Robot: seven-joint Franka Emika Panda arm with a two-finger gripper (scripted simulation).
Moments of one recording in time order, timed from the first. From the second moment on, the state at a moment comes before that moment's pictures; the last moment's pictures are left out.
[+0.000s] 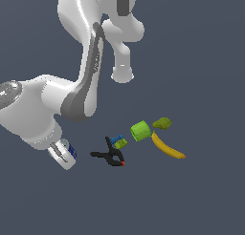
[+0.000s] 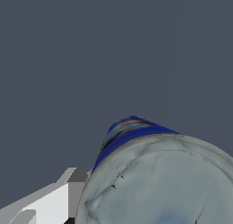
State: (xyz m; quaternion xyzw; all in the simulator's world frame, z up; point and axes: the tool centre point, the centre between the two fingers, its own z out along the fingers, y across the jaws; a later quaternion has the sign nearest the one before) arm 0.123 -0.228 0.154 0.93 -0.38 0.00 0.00
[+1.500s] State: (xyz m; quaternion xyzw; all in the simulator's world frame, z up) arm 0.133 -0.201 0.405 0.93 -0.38 0.00 0.00
